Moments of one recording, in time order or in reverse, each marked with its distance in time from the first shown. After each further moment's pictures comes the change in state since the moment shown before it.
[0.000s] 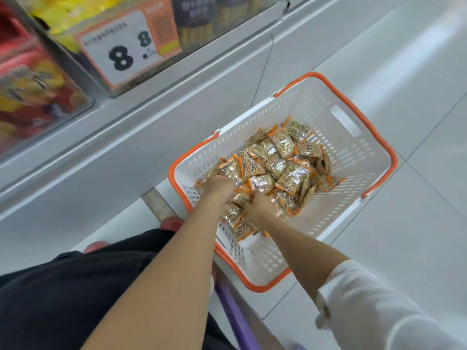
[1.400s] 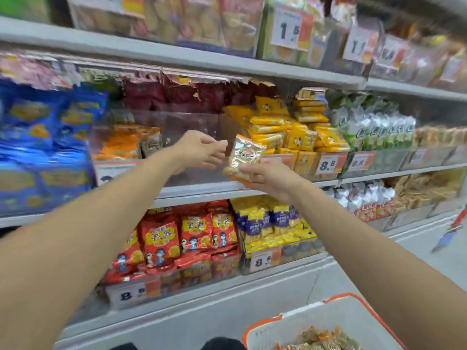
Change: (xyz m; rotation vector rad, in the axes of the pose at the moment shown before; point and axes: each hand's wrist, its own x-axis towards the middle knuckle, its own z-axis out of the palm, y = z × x) left_hand -0.398 0.240 -0.355 0.042 0.365 1.085; right_hand -0.315 -0.411 -0.370 0.692 -0.291 -0.956
